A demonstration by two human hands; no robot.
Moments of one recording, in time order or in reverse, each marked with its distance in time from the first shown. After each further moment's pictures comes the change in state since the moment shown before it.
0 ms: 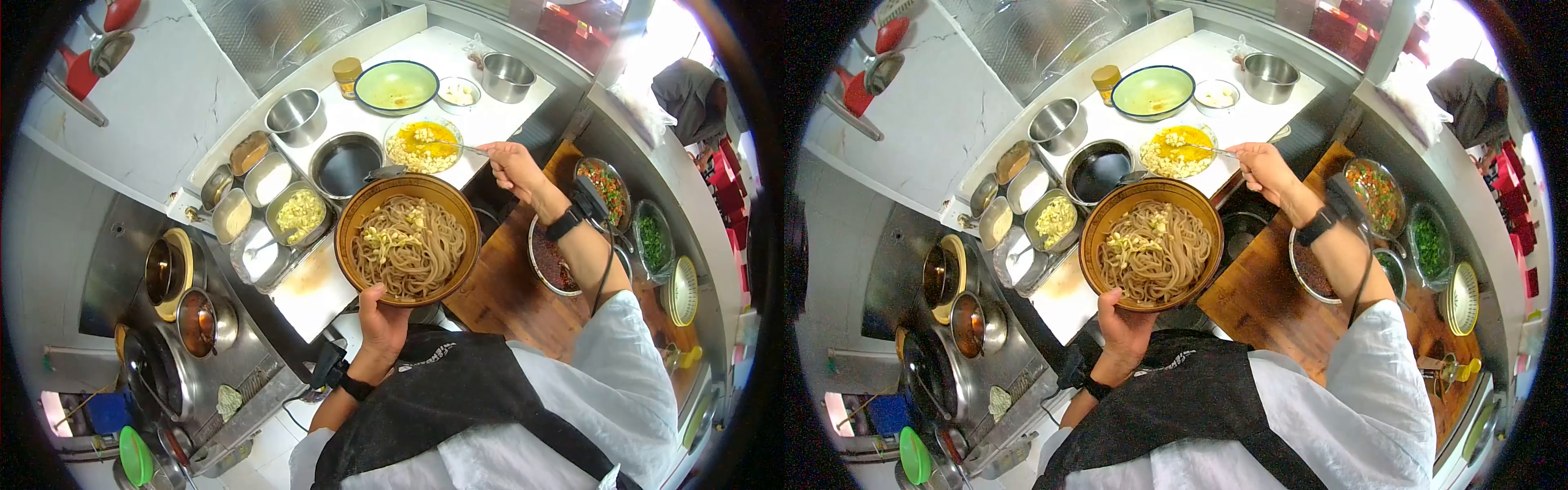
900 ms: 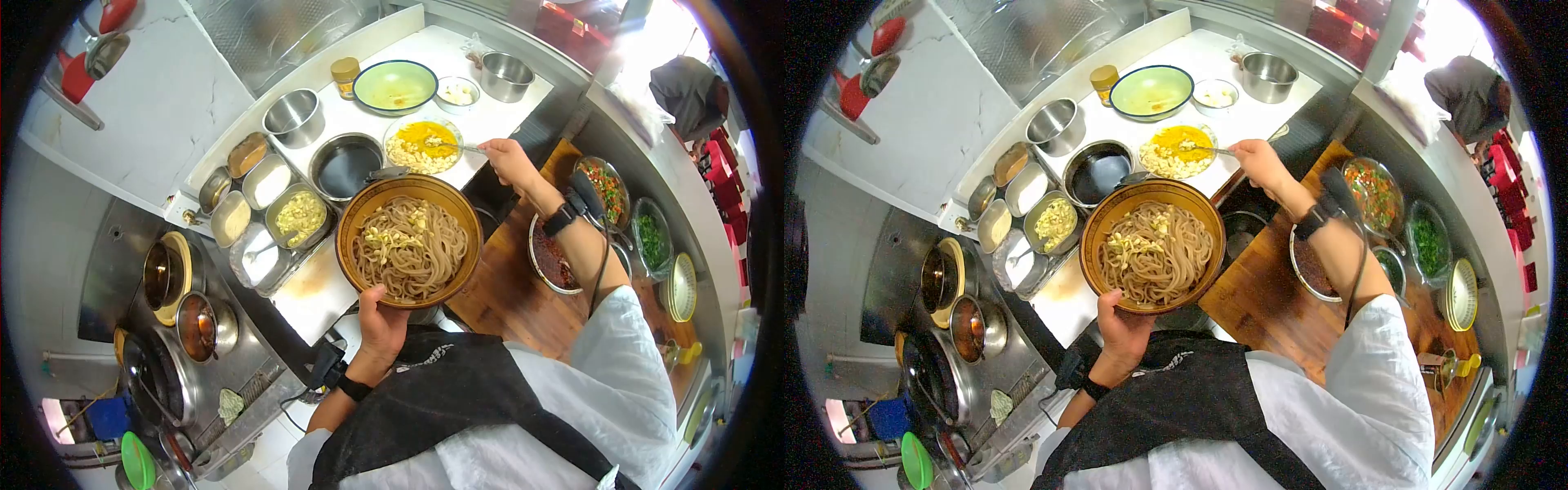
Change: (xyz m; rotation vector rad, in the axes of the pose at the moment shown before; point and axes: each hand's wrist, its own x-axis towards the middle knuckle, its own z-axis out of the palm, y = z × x) left_hand 0.002 0.005 -0.004 0.039 -0.013 -0.028; right_hand 0.016 0.003 0.001 -0.481 0.193 -0.054
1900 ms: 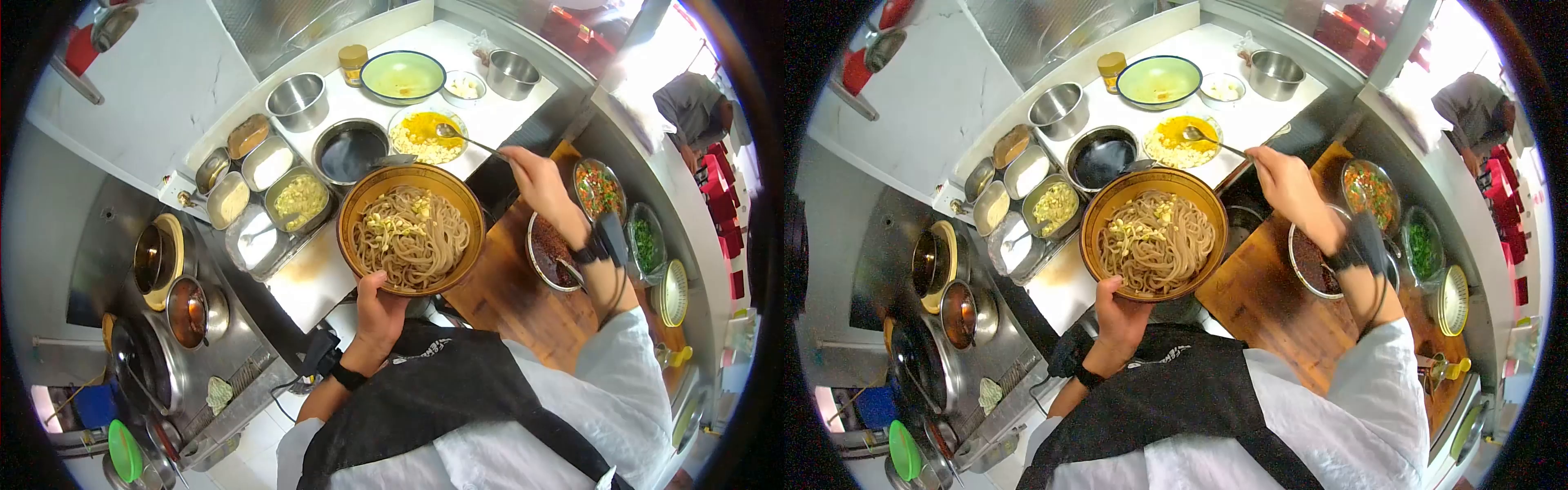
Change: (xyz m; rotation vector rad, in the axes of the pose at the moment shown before) left_hand 0.000 0.004 0.000 -0.046 -0.032 0.006; right_hand -0.071 -0.023 -0.009 -0.528 0.173 -0.739
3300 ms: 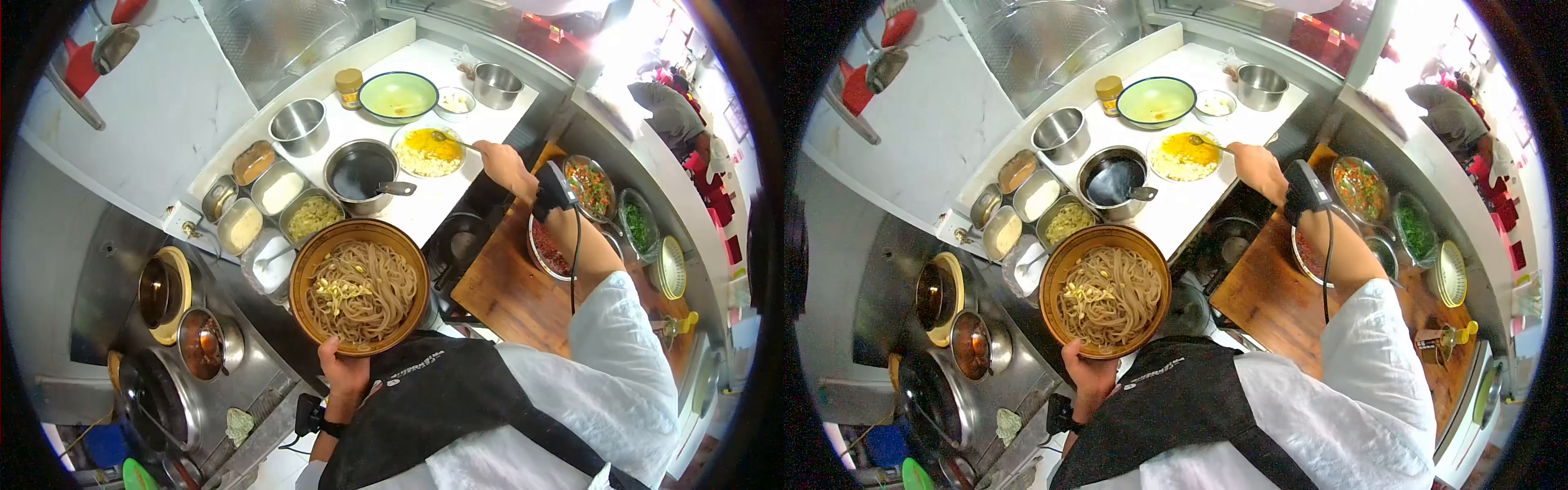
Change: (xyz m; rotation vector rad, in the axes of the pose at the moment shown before) left_hand -0.056 0.054 -0.090 0.016 0.112 0.111; right_hand 0.040 0.044 0.059 -0.415 -0.169 0.224
